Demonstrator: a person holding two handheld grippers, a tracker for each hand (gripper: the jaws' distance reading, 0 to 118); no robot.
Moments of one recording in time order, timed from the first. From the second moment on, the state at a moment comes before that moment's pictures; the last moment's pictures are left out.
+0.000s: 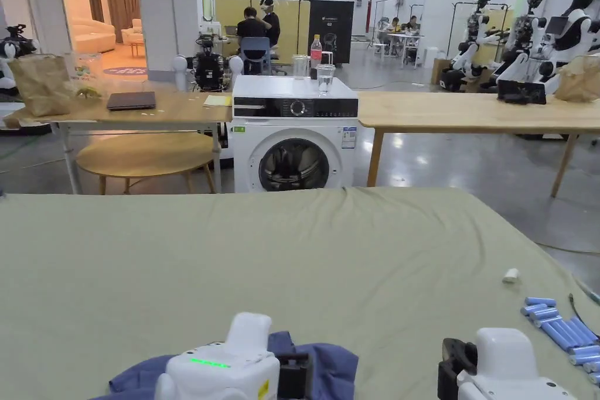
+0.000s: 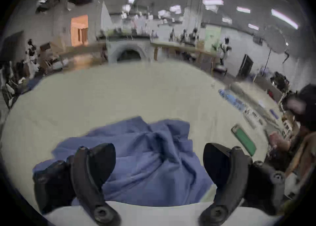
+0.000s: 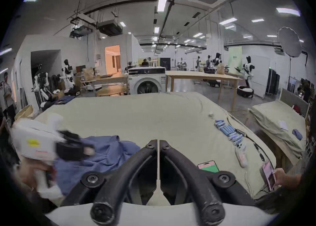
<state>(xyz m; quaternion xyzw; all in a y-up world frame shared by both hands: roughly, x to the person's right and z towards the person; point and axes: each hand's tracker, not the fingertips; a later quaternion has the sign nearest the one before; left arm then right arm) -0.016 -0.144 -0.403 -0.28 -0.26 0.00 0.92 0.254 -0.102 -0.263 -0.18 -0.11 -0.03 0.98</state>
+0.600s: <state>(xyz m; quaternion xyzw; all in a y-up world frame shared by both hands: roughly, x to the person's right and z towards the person) -0.273 -0.149 -0.350 -0.32 -0.02 0.03 0.95 0.204 -0.121 -0.272 -0.21 -0.05 0.00 0.98</state>
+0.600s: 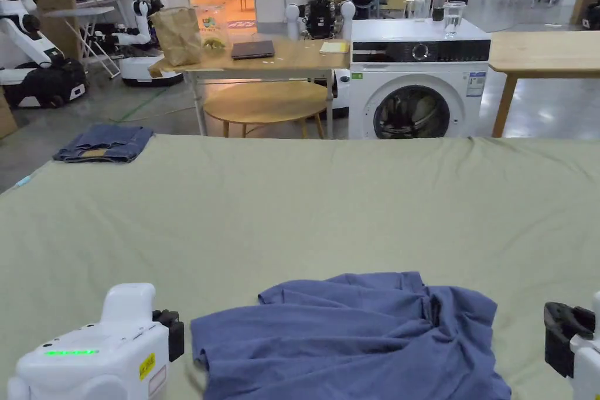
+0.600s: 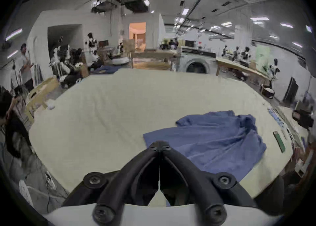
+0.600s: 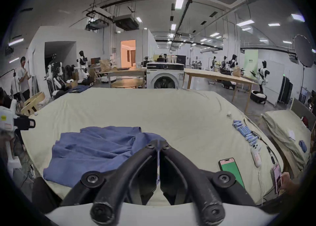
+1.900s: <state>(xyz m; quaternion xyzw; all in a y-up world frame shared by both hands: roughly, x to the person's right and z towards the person) -0.254 -0.173 -0.477 -0.37 -0.01 -0.10 0.92 0.246 -0.199 -0.341 -0.36 0.03 -0.05 0.93</state>
